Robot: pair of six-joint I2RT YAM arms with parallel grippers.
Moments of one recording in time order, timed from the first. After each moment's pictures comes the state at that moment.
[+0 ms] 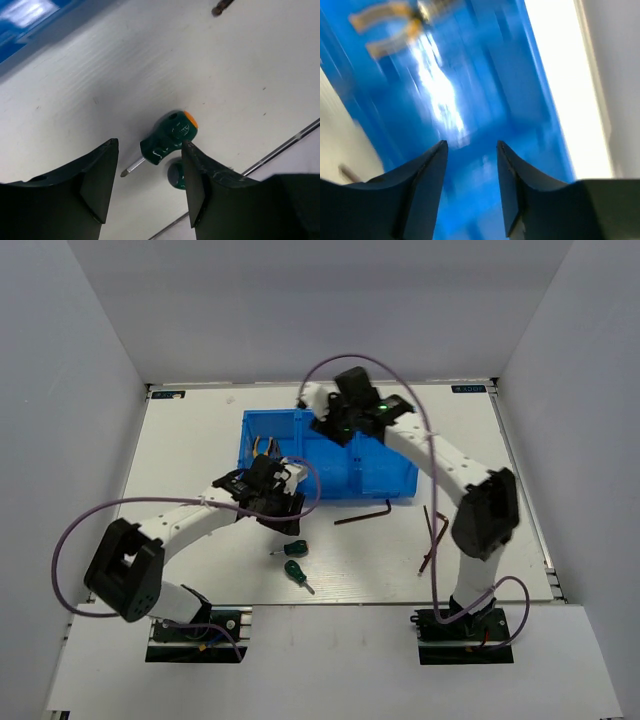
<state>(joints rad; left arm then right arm) -0.61 1.39 0.86 -0.50 0.23 -0.18 0.70 1.91 1.82 -0.65 -0.15 -0.65</state>
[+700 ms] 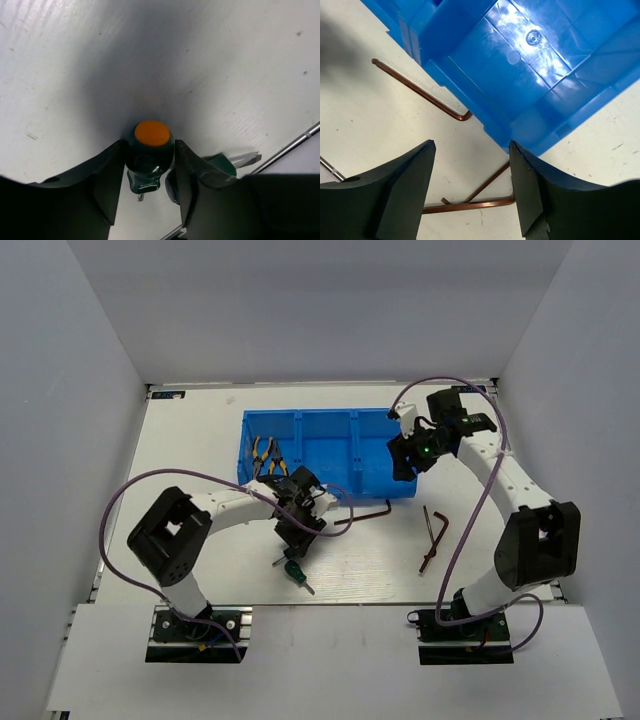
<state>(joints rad) -0.76 1.68 0.98 -0.63 0.25 0.08 0.27 1.57 1.34 -0.85 -0.41 -0.45</state>
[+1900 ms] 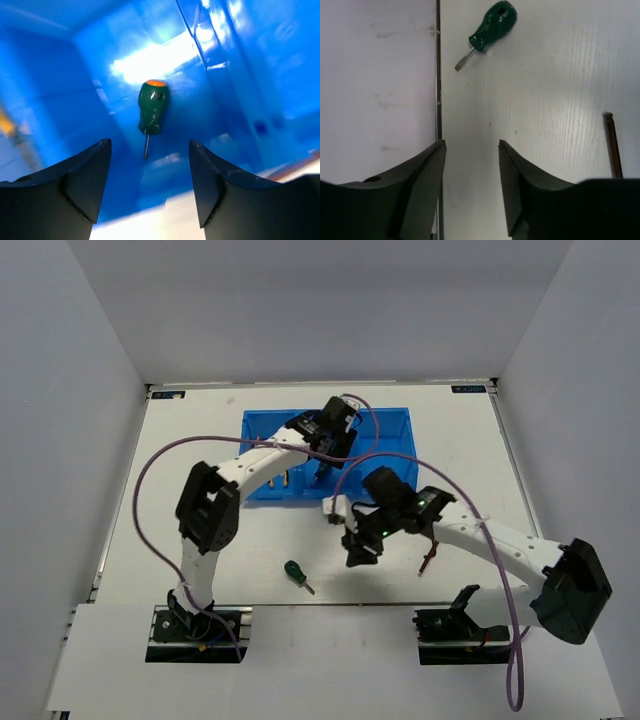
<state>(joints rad) -0.74 2.05 1.77 -0.66 -0.29 -0.14 0.82 1.22 0.90 -0.67 -0.66 -0.52</state>
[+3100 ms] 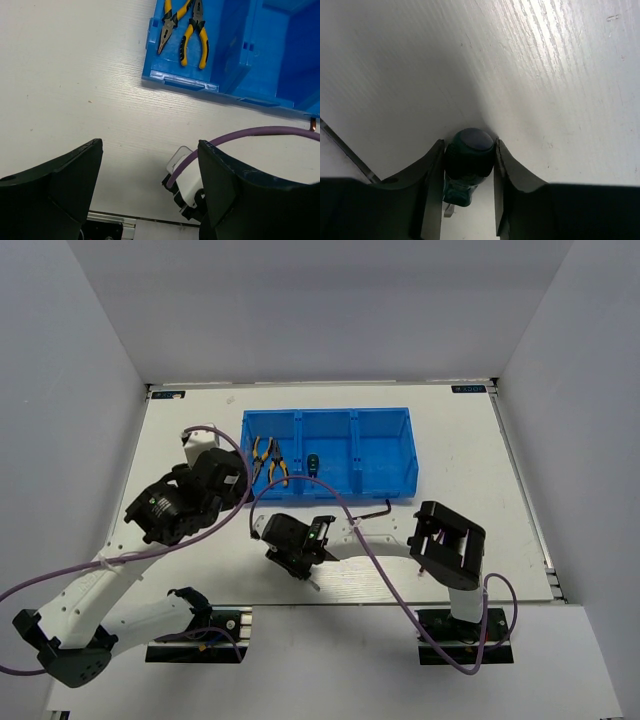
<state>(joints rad) -0.73 0.98 1.24 -1.09 -0.62 -0.73 1.29 1.90 1.25 -0.45 0.07 0.12</state>
